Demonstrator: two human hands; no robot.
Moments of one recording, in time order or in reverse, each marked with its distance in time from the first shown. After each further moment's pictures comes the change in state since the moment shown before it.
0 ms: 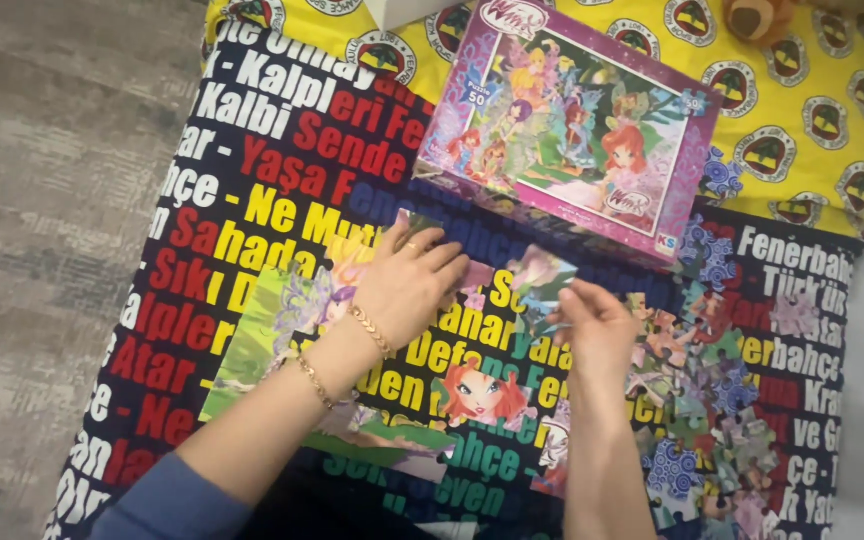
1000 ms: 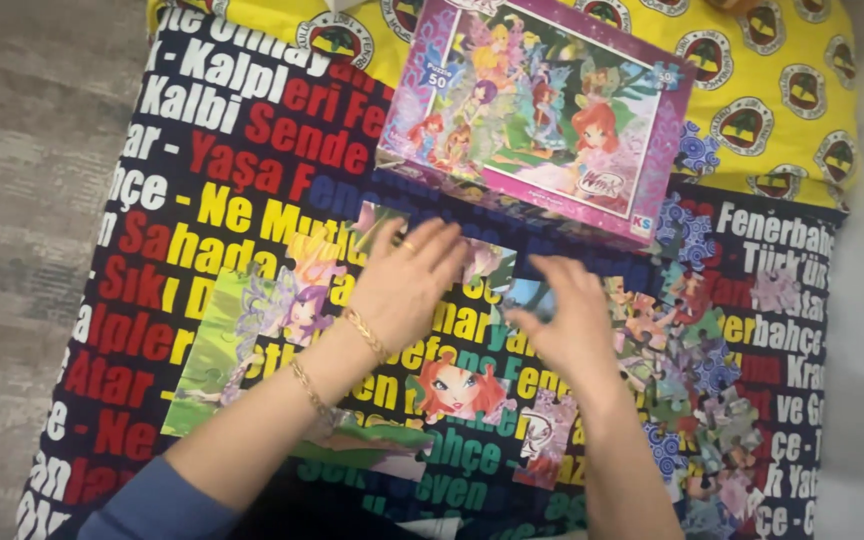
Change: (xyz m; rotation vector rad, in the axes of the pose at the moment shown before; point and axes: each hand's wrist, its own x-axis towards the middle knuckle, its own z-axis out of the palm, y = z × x) left_hand 0.021 0.029 -0.014 -0.026 -0.166 0.049; right_hand 0.005 -0.047 -0.008 -1.024 -0.399 -0.303
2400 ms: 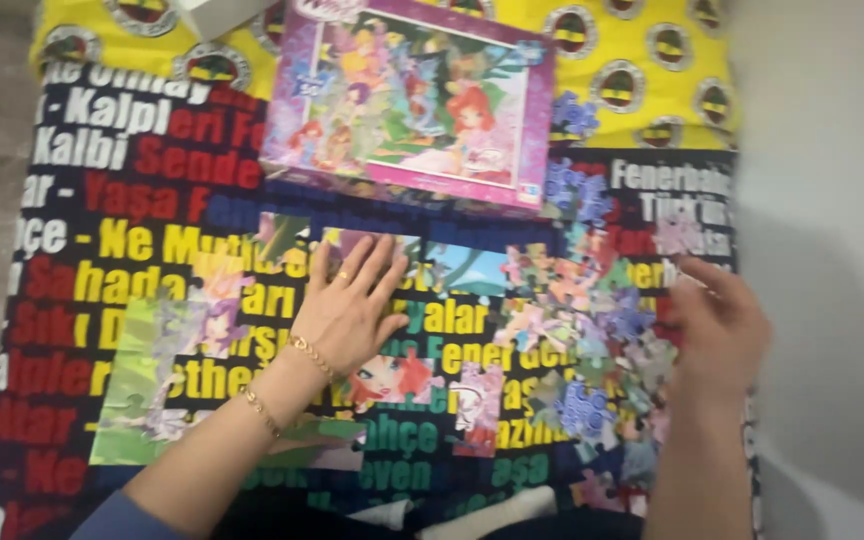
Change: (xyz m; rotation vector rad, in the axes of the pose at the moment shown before) left_hand -0.008 0.045 0.030 0.187 0.130 0.065; right_hand -0.085 0.152 -0.110 0.645 0.753 0.327
